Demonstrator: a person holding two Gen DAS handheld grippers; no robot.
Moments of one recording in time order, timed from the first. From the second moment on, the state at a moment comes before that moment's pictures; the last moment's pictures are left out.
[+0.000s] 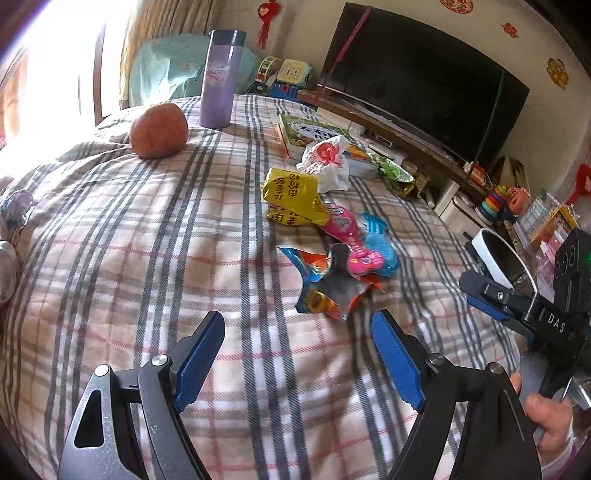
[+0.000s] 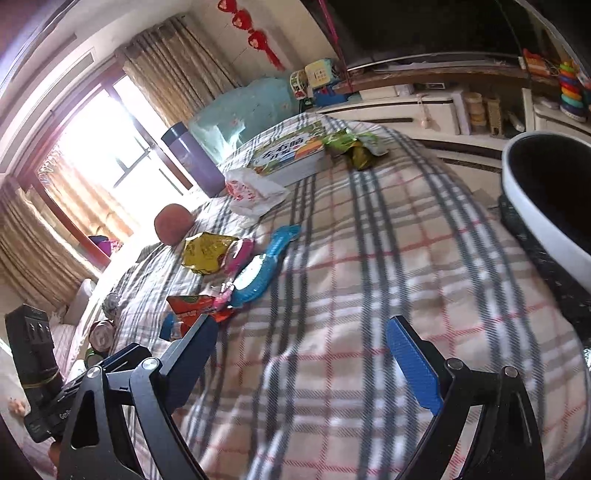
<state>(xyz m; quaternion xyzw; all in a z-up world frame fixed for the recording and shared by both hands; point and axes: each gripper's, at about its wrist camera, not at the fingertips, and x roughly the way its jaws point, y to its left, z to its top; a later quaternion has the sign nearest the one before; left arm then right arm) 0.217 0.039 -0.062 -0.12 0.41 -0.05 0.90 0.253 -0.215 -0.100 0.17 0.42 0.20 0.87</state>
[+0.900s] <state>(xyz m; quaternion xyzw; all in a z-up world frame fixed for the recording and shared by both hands) 0.288 0.036 -0.107 -0.12 0.45 -0.09 0.88 0.322 -0.148 -0.126 0.15 0.46 0.26 0.83</state>
